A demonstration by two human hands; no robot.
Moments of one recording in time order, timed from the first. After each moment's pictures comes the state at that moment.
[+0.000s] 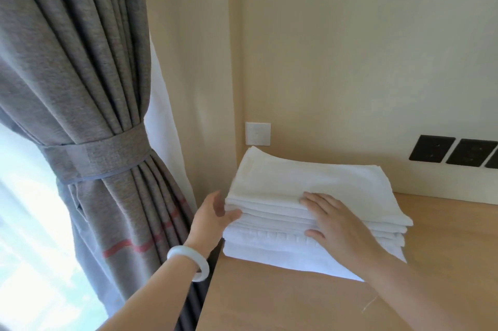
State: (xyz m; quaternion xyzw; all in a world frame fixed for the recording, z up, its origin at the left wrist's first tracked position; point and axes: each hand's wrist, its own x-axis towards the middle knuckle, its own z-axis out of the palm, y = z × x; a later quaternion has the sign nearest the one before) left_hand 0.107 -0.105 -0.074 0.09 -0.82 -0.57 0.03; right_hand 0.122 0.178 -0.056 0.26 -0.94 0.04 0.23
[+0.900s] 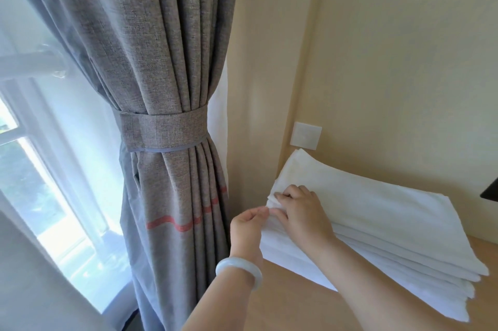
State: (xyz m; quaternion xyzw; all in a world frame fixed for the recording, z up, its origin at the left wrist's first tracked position) left_hand 0.120 -0.086 -0.100 0.26 -0.52 -0.81 0.05; right_hand 0.077 0.030 -0.061 0.30 -0.92 0.15 0.19
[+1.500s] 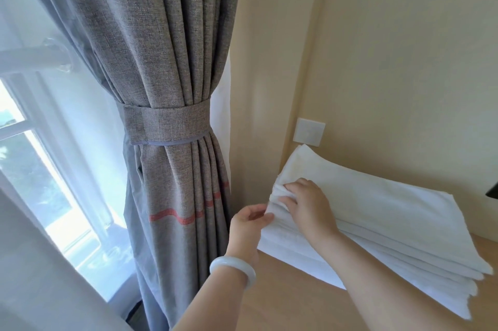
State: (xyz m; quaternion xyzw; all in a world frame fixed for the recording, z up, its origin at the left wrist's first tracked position) left_hand 0.127 -0.094 -0.107 0.22 -0.57 -0.79 0.03; right_hand 0.070 0.030 -0.051 0.22 -0.93 0.26 0.17
